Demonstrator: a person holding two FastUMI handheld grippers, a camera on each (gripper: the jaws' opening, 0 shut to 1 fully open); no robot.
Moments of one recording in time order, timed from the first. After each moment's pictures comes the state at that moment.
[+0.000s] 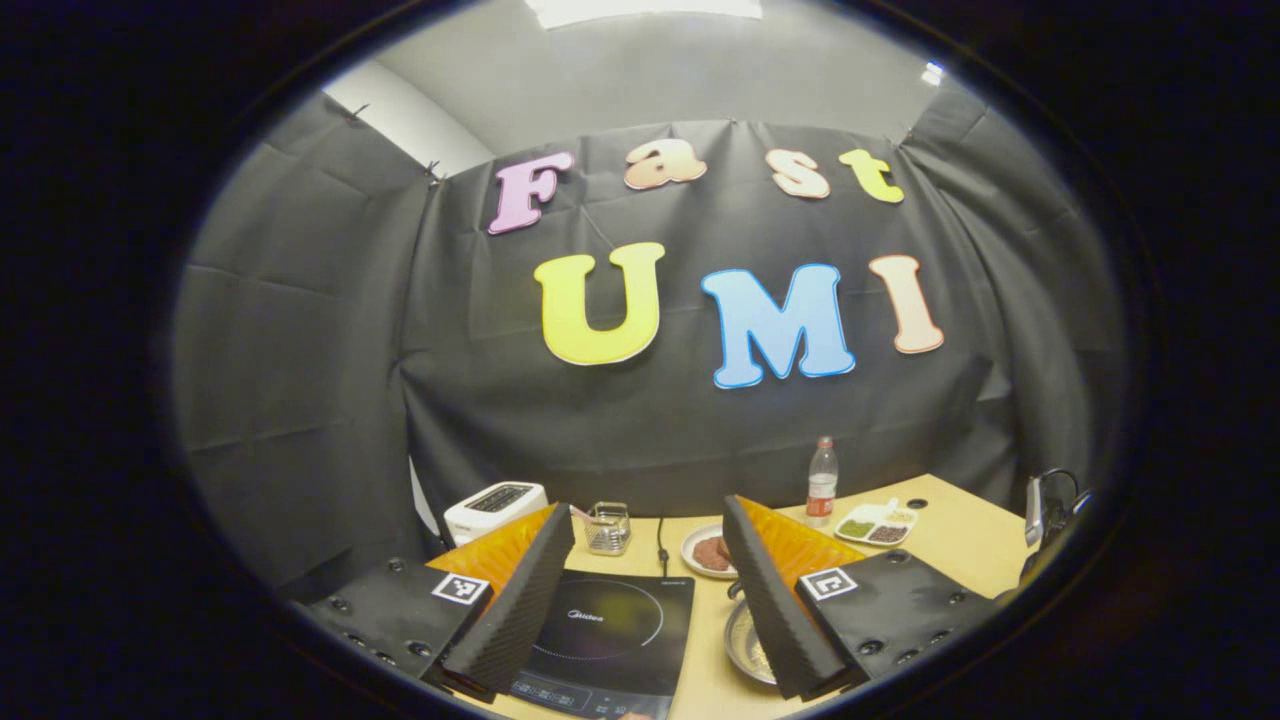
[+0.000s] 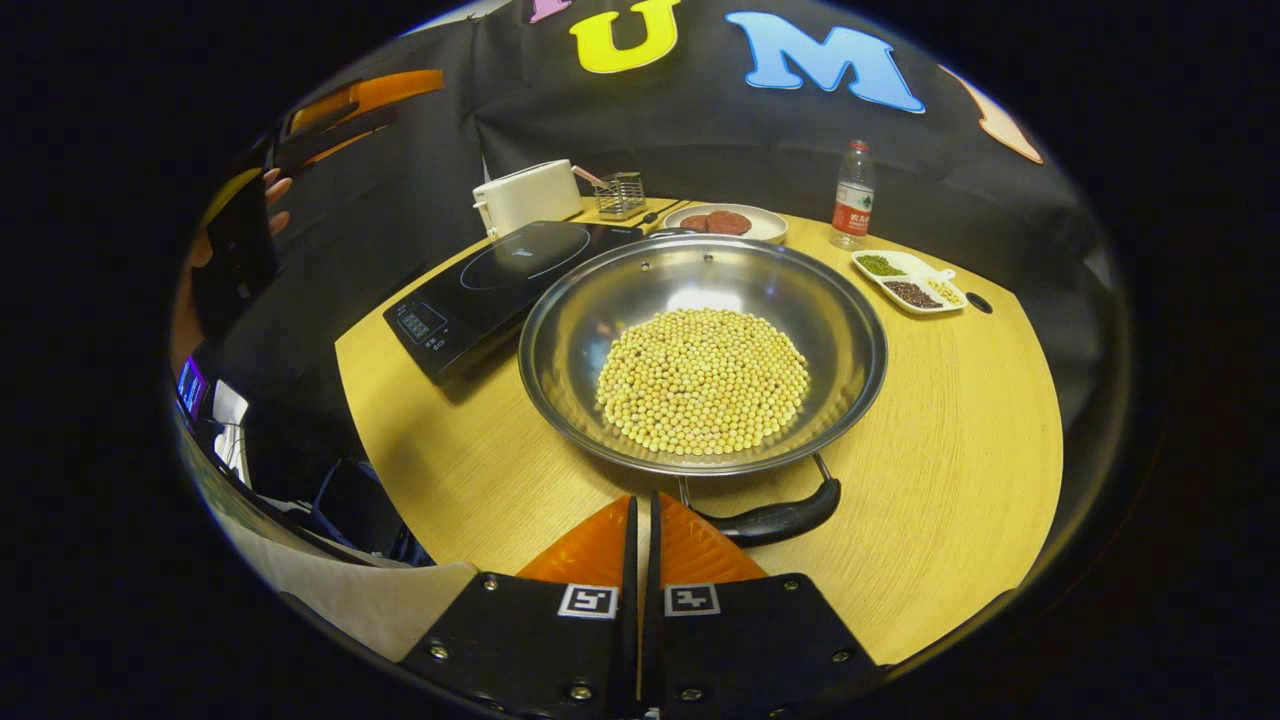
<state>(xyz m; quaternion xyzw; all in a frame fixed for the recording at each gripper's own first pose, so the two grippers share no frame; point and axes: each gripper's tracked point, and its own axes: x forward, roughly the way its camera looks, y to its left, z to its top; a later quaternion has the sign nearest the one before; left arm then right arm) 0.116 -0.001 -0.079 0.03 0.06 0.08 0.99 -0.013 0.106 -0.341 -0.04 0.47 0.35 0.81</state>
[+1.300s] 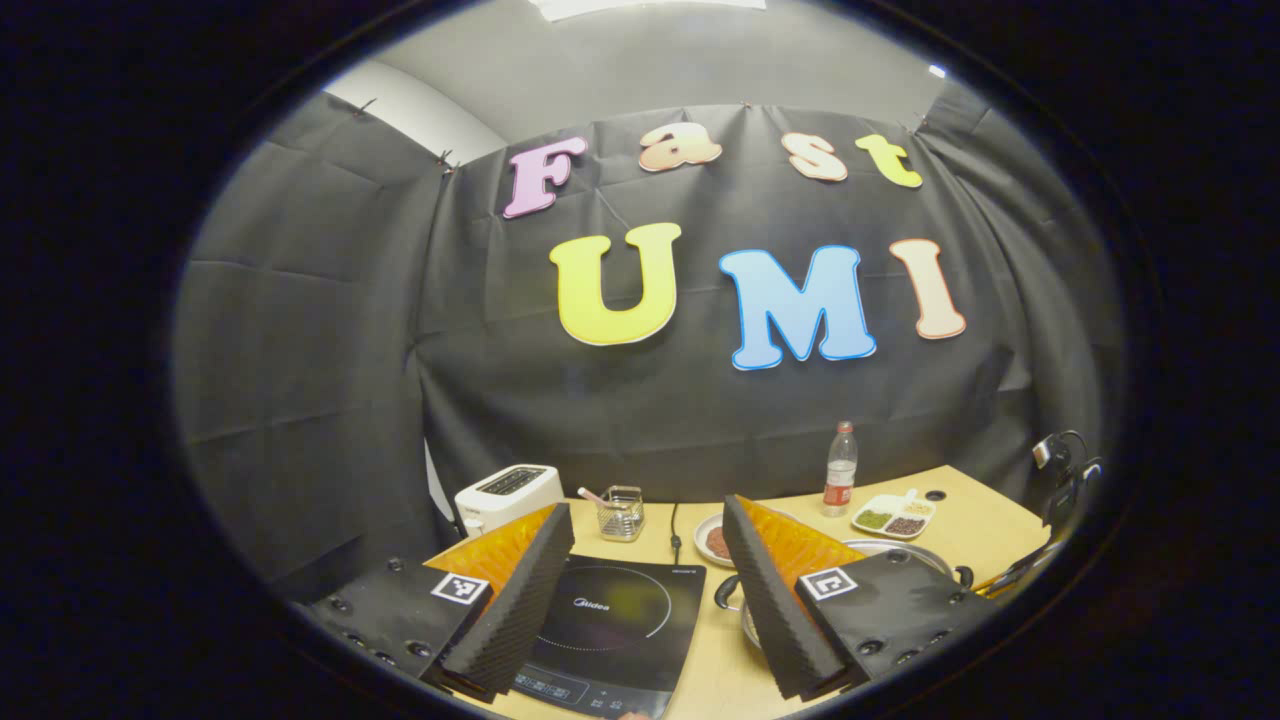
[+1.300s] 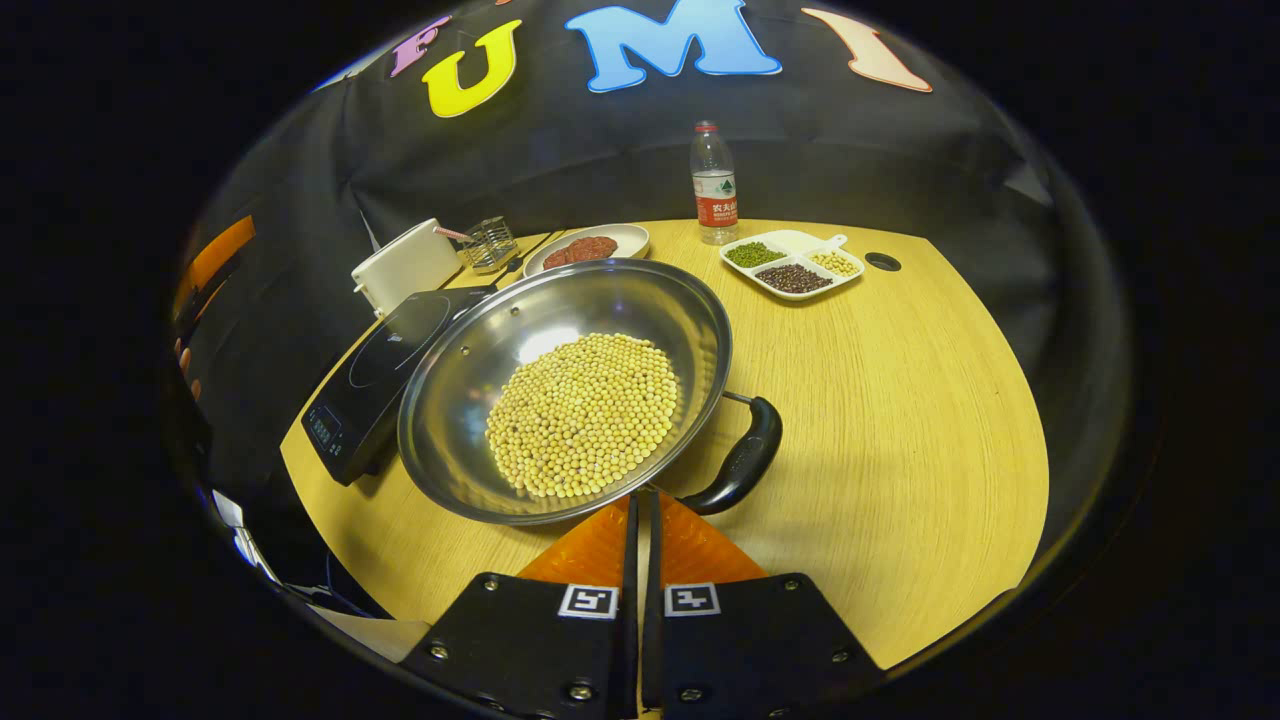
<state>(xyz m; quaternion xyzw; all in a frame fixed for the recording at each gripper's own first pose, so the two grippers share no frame) 0.118 0.010 -0.101 0.02 0.09 0.12 0.99 0.081 0.050 -0.359 0.04 0.48 0.22 0.85</state>
